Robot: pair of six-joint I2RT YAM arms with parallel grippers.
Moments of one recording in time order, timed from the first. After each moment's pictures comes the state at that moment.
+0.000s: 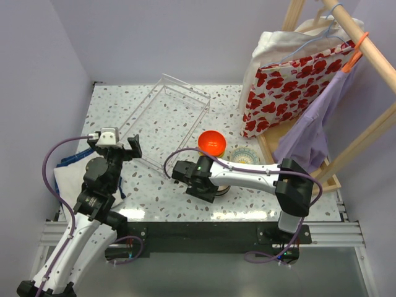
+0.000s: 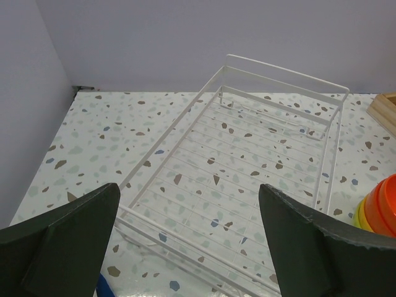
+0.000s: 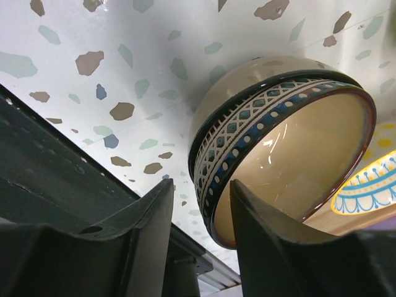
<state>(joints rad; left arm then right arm) -0.35 0.47 0.53 -0.04 -0.35 -0.04 1.20 1.78 1.35 -1.08 0.22 0.01</state>
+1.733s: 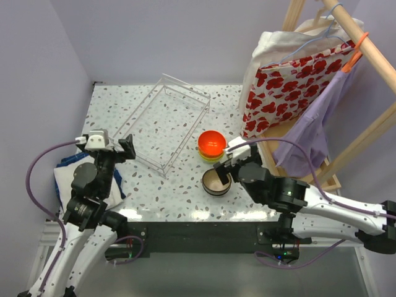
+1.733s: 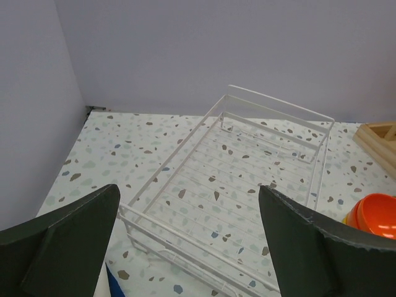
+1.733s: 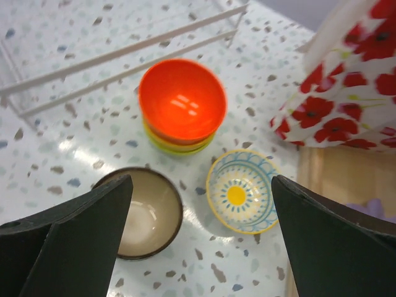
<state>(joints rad) -0.35 0.39 0.63 -0.17 -0.36 -0.05 1.22 0.88 0.84 -0.39 0.78 0.11</state>
